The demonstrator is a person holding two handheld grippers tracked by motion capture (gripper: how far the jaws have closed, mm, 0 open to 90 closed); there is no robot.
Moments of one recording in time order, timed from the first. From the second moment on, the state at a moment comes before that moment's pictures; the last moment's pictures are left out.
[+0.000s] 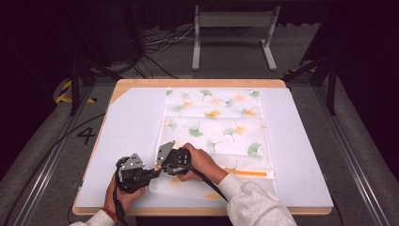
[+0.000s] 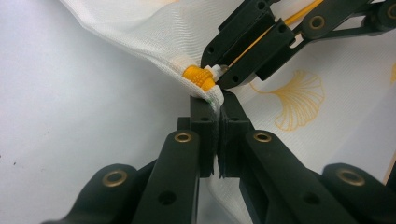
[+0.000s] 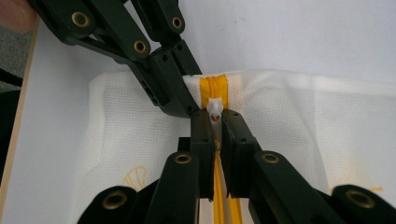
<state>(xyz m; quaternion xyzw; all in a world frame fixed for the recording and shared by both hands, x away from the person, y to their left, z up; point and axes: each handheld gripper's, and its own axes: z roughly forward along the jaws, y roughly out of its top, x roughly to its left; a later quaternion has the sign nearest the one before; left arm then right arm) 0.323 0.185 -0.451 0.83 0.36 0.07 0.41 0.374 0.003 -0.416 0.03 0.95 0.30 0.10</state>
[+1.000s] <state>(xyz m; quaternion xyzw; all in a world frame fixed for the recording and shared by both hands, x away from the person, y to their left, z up) 0.319 0.184 -0.448 0.83 0.35 0.08 0.42 0.371 -0.004 -0.426 0.03 0.95 0.28 0.10</state>
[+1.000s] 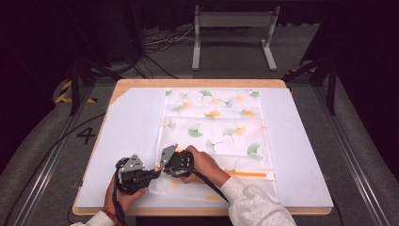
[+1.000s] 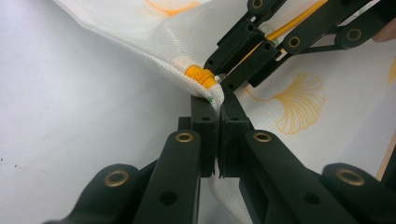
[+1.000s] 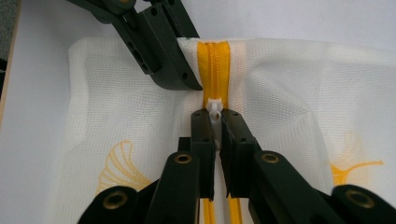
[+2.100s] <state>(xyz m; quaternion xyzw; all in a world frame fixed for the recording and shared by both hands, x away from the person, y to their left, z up) 0.315 0.184 -0.446 0.84 0.35 0.09 0.41 0.374 -0.025 -0.428 0.04 0.96 0.26 0.10</state>
